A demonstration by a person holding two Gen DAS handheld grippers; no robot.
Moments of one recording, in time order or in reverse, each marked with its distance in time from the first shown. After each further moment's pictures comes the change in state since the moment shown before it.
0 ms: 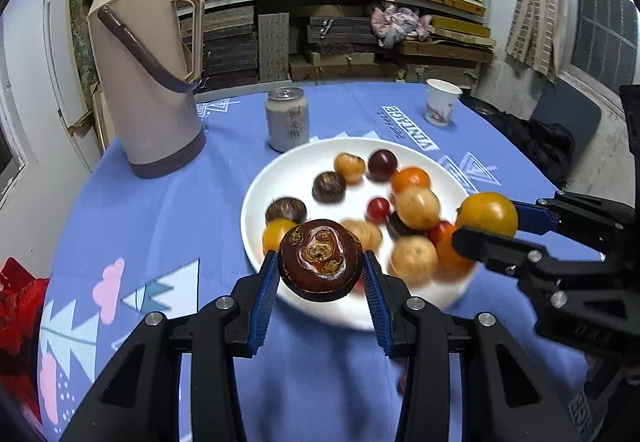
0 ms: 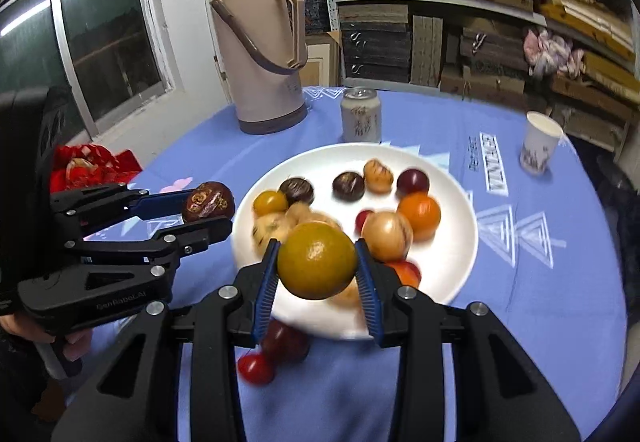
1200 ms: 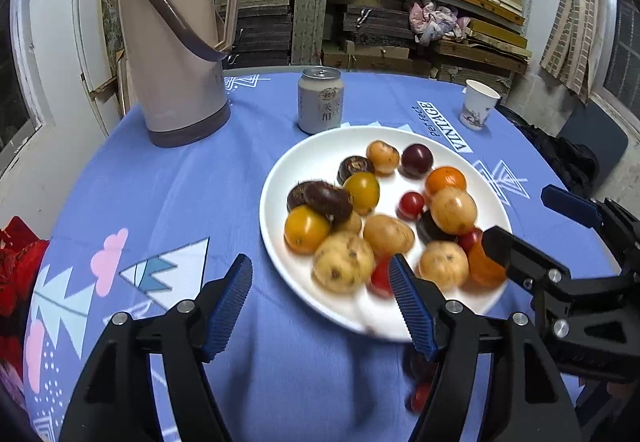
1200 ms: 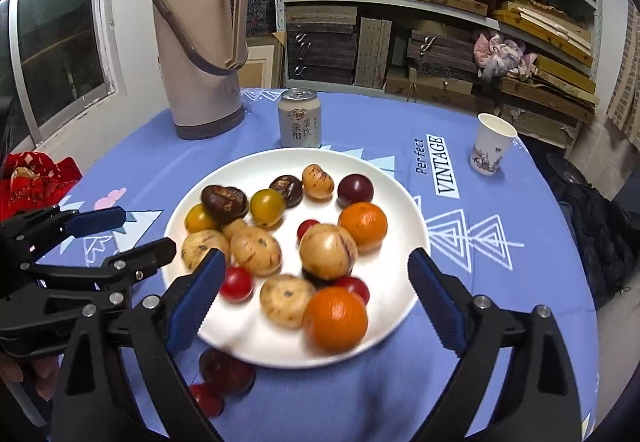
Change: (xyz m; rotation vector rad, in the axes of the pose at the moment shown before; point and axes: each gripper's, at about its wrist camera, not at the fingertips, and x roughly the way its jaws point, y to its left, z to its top) left arm 0.010 0.009 -0.014 -0.105 0.036 0.068; right arm 0.006 -0.013 -0.012 0.050 -0.029 -0.194
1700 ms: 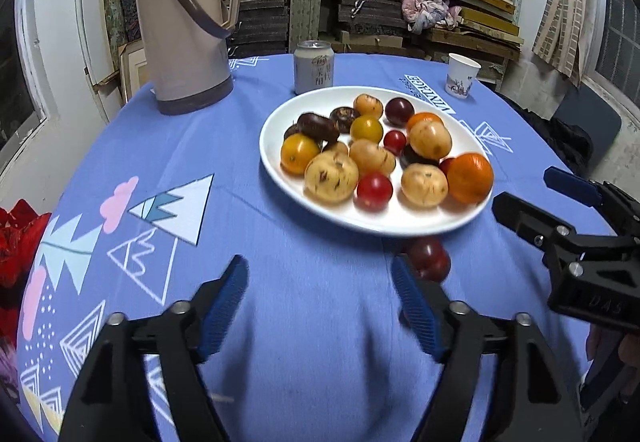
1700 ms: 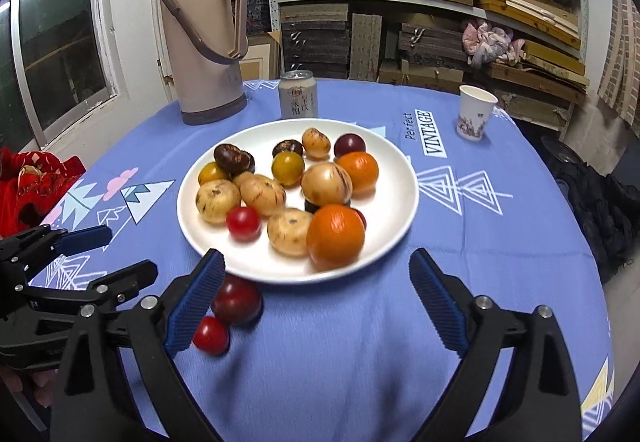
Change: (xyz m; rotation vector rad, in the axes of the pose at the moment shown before) left arm -0.028 -0.006 -0.060 0.014 0.020 0.003; right arm -0.033 0.001 -0.052 0.038 0.003 -0.011
